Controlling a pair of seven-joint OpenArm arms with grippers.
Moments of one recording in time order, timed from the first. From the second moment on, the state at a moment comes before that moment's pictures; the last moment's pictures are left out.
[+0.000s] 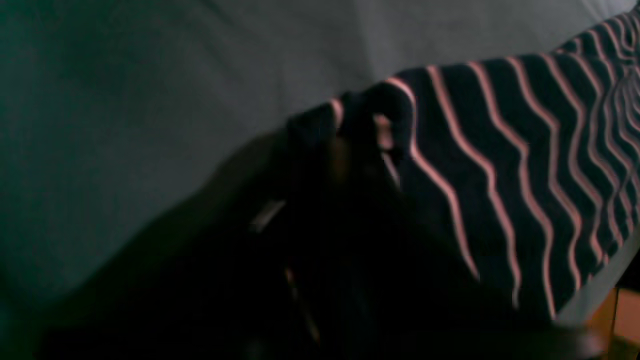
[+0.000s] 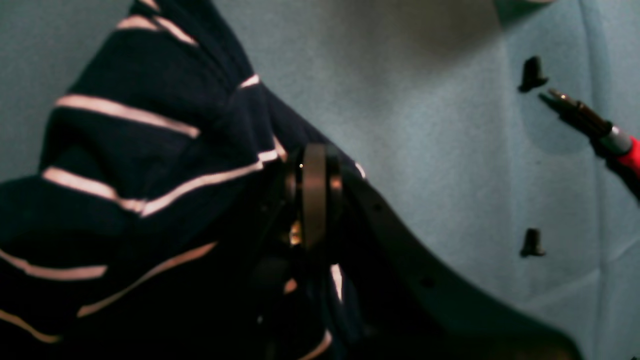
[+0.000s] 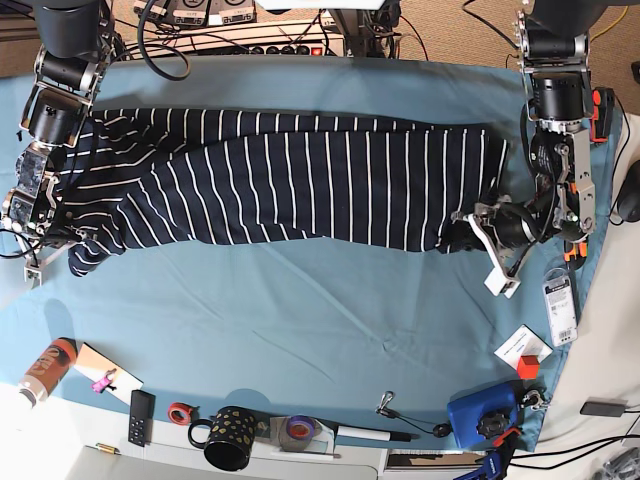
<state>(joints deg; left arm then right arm) -12.9 -15.3 -6.4 71.4 -39.2 -32.1 63.2 21.1 31.4 18.6 52.9 3.2 13.2 -46.3</state>
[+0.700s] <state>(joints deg) -14.5 -15.0 -15.1 71.4 -37.3 -33.4 65.4 21.1 33.9 27.3 52.9 1.8 10.6 -46.1</state>
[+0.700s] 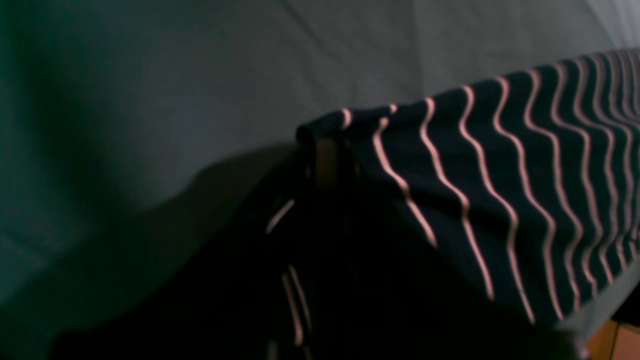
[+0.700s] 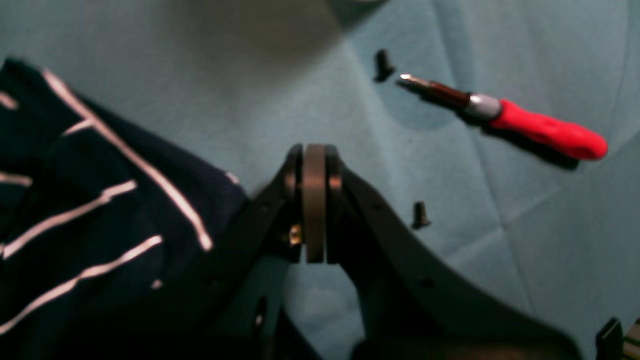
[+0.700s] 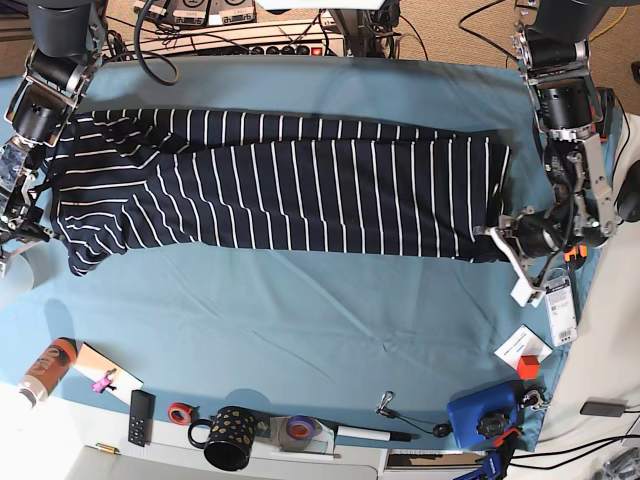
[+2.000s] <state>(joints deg) -10.4 -20.2 -15.3 79.6 -48.6 -32.9 76.9 21.3 37.9 34.9 64.3 21.0 26.3 -57.8</state>
